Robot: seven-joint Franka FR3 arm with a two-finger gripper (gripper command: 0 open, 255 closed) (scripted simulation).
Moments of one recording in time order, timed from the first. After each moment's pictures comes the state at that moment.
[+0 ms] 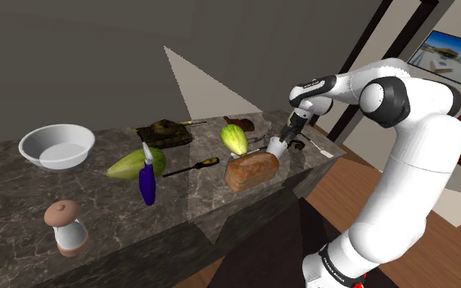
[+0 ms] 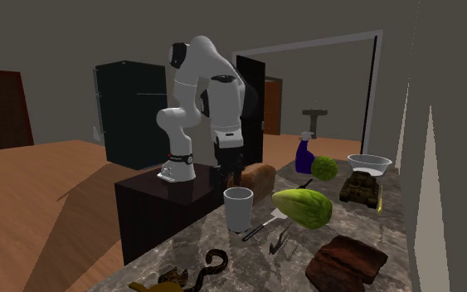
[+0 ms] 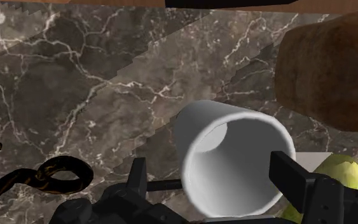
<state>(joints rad) -0.19 0.35 -0.43 -1.96 0.27 2.20 -0.70</state>
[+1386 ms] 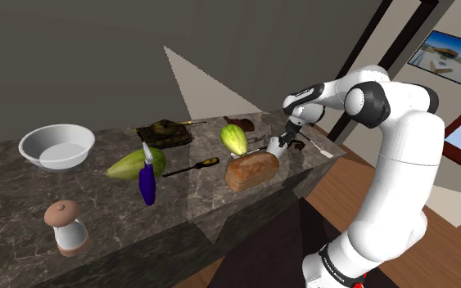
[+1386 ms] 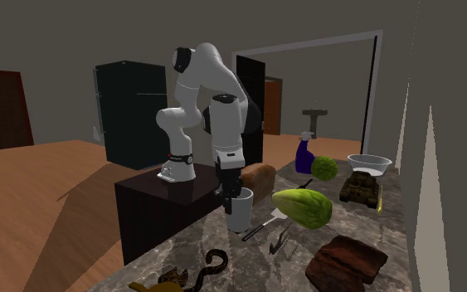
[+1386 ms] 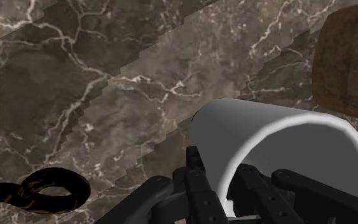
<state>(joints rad) -0.22 0.47 -0.40 -1.92 0.33 2.27 -0.75</state>
